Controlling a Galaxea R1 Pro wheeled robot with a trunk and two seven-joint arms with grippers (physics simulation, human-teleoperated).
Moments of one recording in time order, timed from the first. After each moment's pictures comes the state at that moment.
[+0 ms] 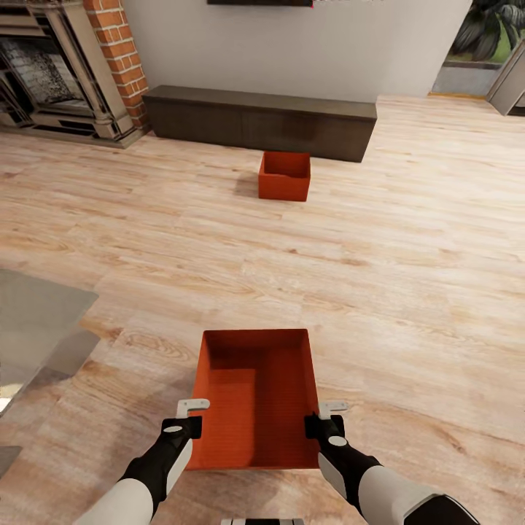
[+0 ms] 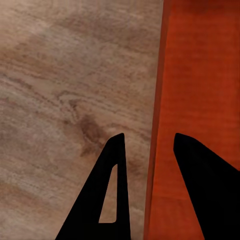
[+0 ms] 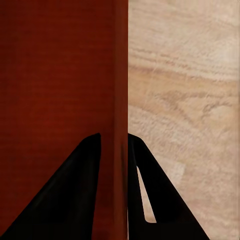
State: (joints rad) left arm -0.60 -0.11 0.07 -0.43 -0.07 0.18 0.24; right arm -0.72 0.13 0.36 -0.10 -0.26 -0.19 -0.23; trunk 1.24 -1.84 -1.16
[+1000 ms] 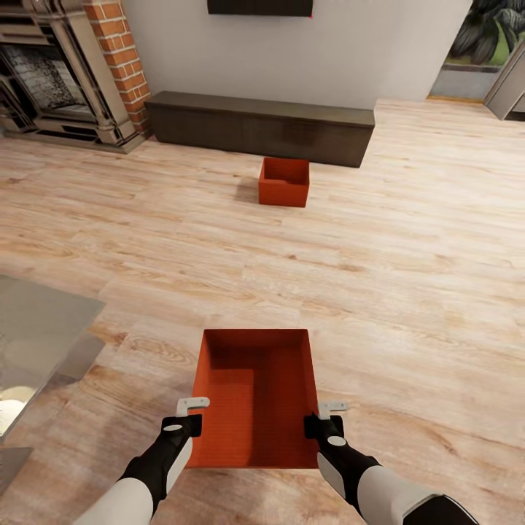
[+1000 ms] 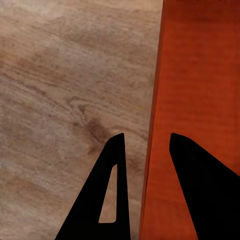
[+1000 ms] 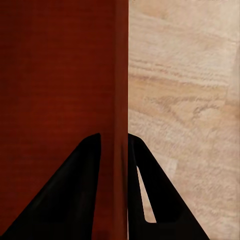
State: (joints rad) left arm -0.60 -0.11 0.07 -0.44 -0.06 0.17 0.24; right arm -0.72 0.14 0.34 -0.09 -0.26 -0.19 -0.23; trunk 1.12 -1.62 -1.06
